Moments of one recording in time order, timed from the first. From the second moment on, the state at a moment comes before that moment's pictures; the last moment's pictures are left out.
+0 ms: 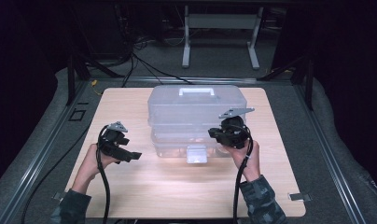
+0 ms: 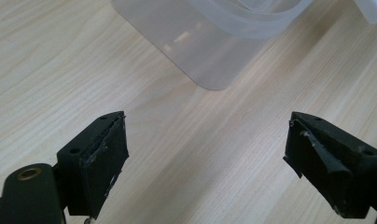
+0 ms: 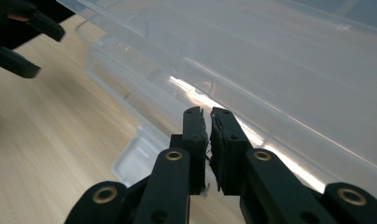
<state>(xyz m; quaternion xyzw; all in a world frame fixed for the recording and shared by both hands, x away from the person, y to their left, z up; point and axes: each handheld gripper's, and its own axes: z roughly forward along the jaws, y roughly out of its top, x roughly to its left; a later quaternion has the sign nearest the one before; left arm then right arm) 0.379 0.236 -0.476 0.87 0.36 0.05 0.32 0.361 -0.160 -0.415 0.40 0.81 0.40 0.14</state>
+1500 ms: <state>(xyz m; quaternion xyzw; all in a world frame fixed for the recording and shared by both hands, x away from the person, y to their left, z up) 0.330 0.277 -0.553 0.83 0.45 0.16 0.28 0.288 -0.312 -0.531 0.55 0.74 0.35 0.16</state>
